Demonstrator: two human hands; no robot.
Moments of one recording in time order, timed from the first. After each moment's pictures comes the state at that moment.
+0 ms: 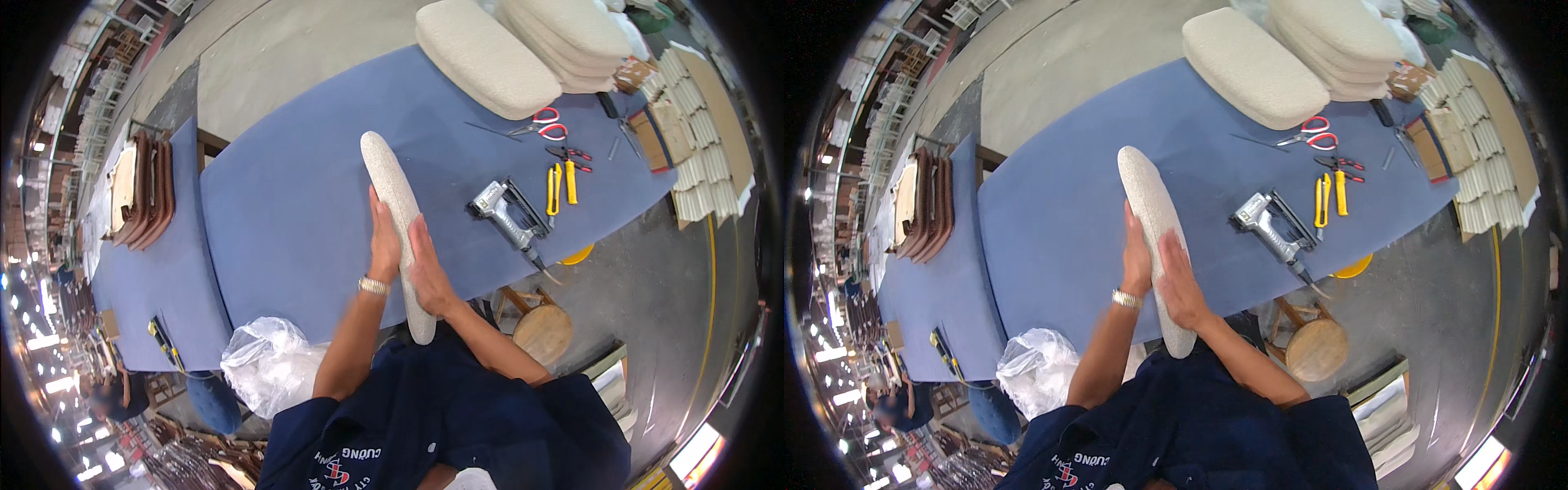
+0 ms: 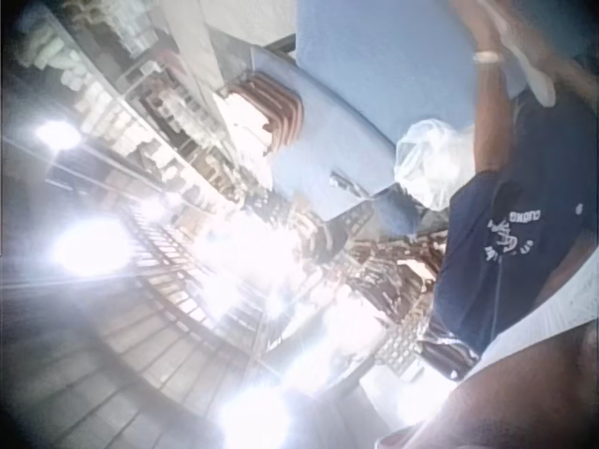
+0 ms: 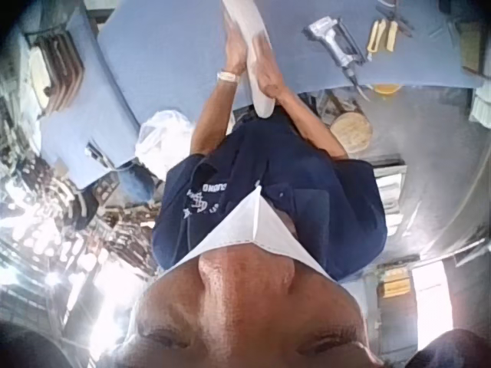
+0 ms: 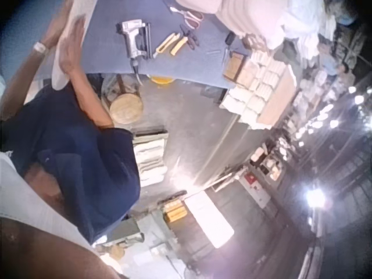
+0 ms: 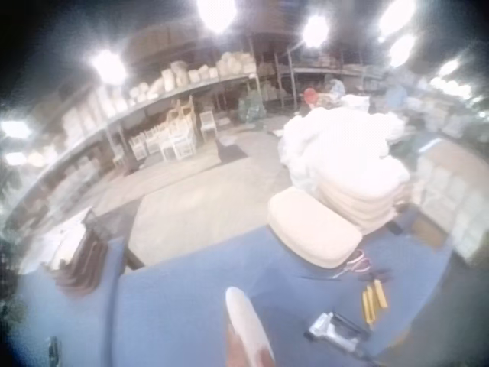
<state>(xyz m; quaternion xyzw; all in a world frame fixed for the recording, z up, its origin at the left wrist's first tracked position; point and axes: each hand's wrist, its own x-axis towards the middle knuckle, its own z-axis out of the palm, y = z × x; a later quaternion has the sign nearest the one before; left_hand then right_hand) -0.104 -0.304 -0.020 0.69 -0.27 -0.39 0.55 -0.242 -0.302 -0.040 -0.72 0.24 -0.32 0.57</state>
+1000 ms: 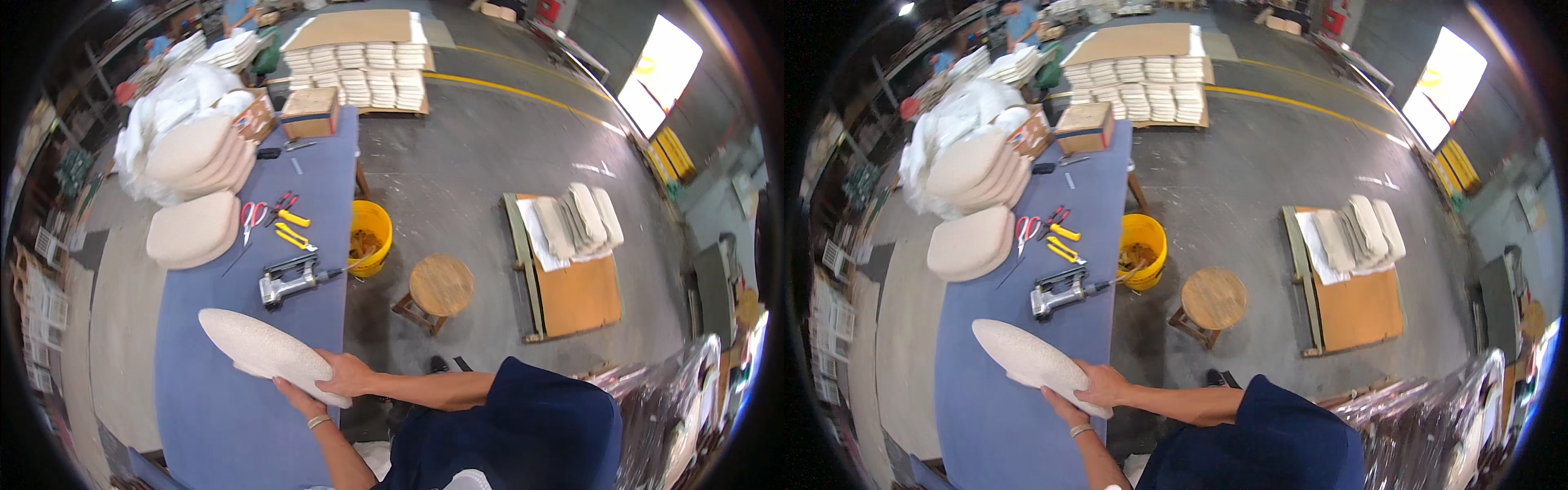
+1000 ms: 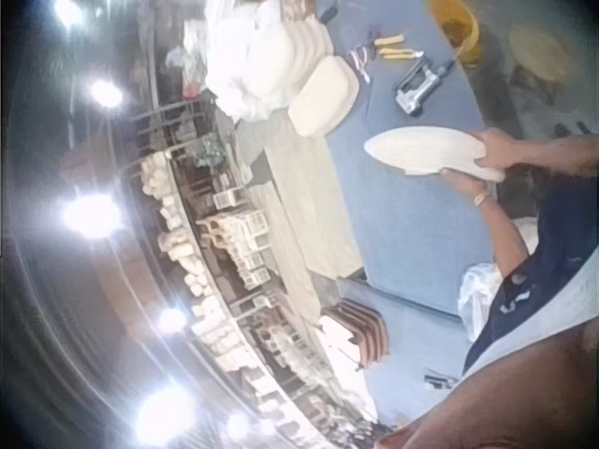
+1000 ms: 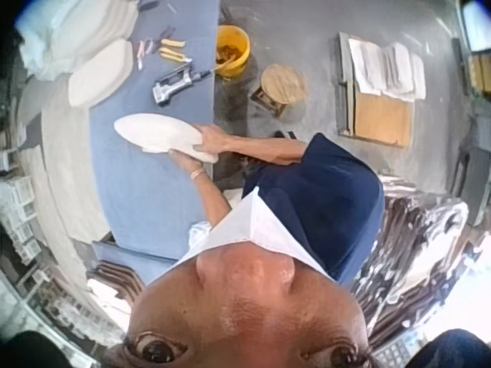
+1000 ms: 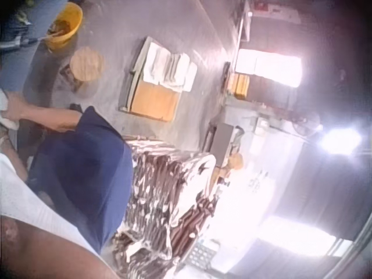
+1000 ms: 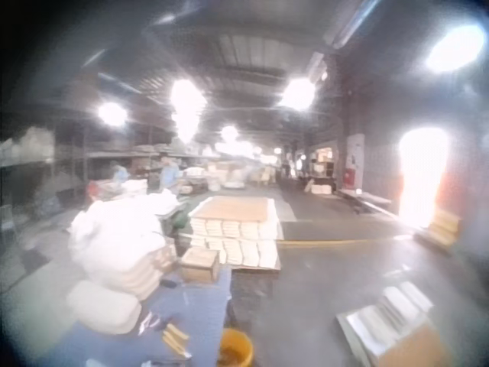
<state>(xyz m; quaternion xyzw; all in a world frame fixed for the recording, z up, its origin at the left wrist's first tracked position) -0.158 -0.199 -0.125 0.45 -0.19 -0.65 0.58 -0.338 -0.159 0.007 -0.55 0.58 -0.36 0.48</state>
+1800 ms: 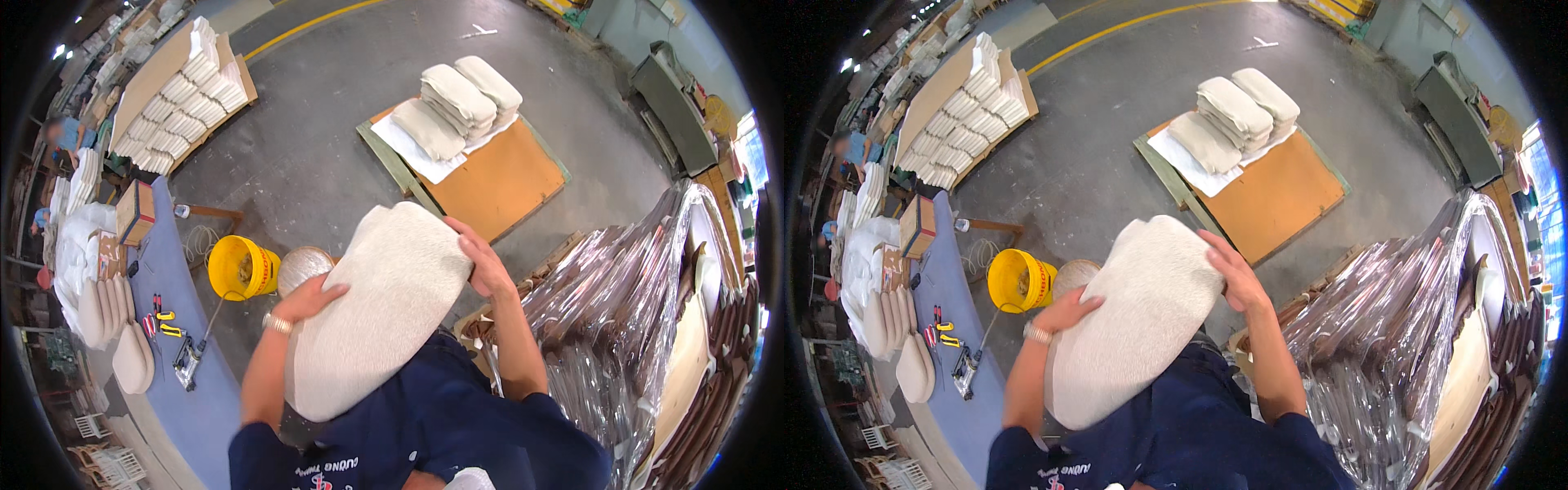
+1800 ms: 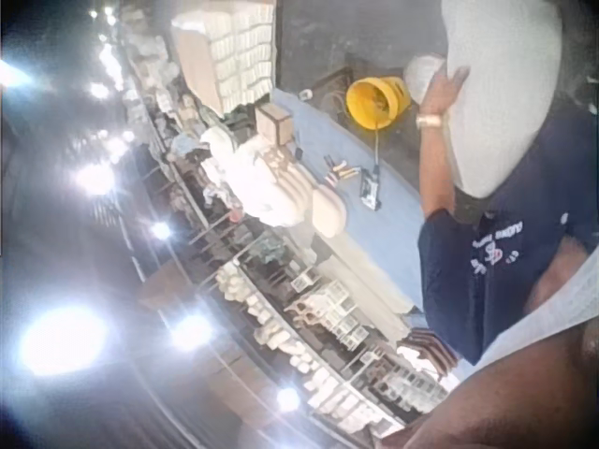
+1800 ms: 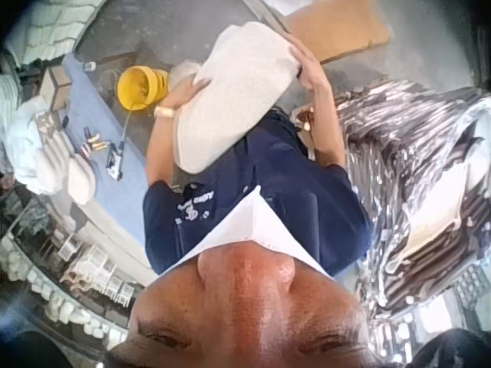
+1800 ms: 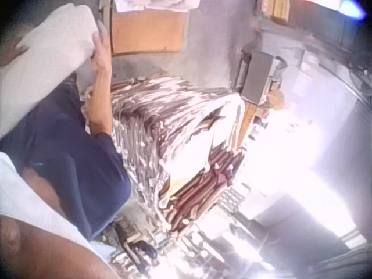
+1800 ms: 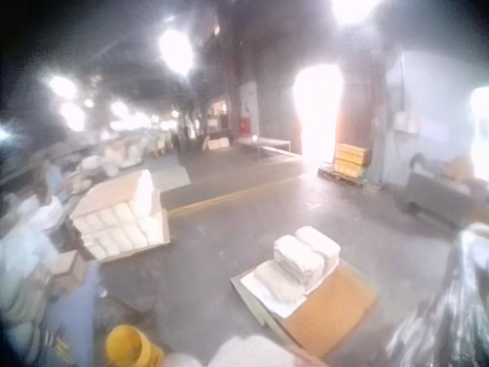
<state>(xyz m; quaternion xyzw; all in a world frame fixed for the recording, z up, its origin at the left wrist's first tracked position) -0.702 -0.052 0.028 0.06 -0.84 -0.46 -0.27 -0.832 0.306 0.015 -0.08 0.55 -0.77 0.33</state>
